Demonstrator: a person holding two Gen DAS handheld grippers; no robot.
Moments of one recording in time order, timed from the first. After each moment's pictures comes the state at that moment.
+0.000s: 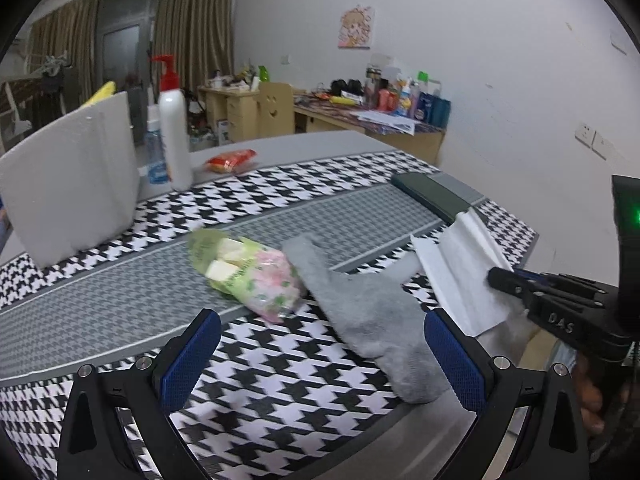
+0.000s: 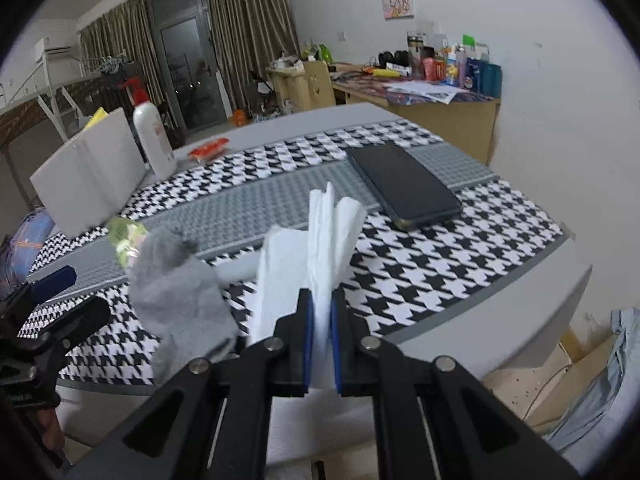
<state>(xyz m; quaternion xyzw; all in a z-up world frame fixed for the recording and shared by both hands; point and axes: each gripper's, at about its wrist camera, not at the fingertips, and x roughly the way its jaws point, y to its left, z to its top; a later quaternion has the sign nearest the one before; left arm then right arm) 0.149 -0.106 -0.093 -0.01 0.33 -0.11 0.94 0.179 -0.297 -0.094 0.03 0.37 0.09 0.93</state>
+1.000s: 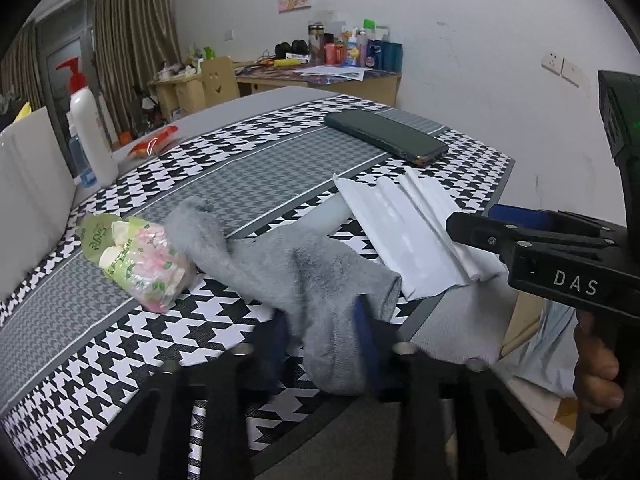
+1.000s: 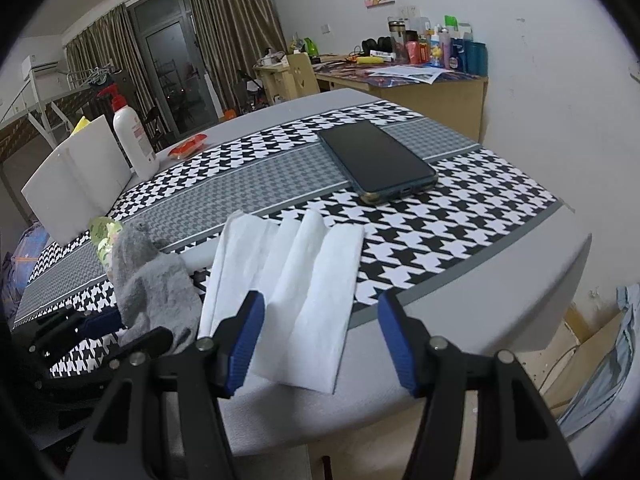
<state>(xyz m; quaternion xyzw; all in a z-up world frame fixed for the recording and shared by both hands) 0.155 -0.169 -0.126 0.08 0.38 -0.17 0.90 0.177 -0.327 -0.110 0.06 0.37 0.08 0.92</state>
